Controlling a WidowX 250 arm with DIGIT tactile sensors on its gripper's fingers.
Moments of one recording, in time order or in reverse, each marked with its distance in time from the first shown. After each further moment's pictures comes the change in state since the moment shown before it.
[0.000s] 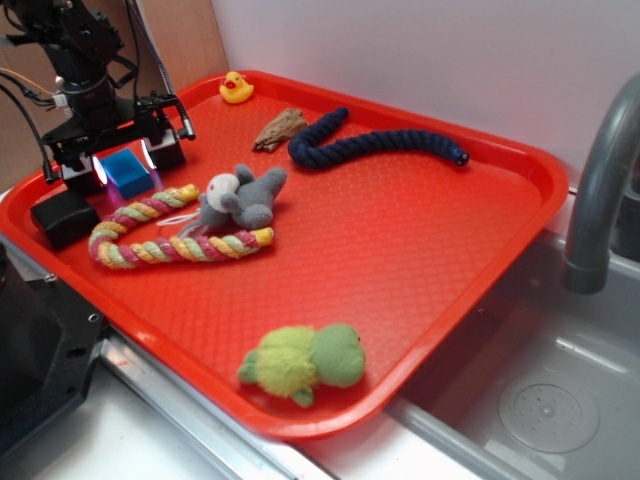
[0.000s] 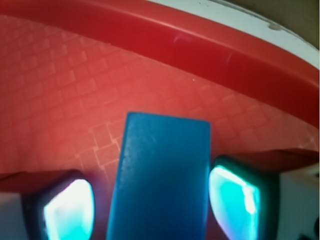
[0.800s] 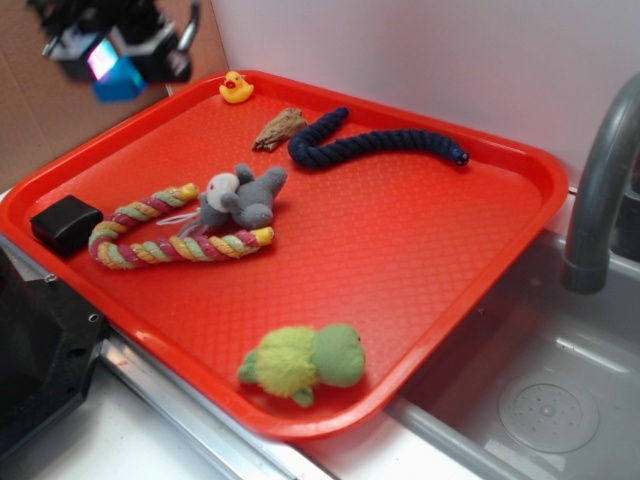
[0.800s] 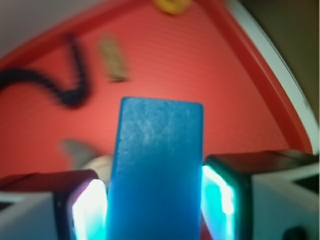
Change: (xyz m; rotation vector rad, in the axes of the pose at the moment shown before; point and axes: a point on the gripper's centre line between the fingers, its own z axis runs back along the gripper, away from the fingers) arm -0.070 -0.059 0.158 -0.197 0.086 -0.814
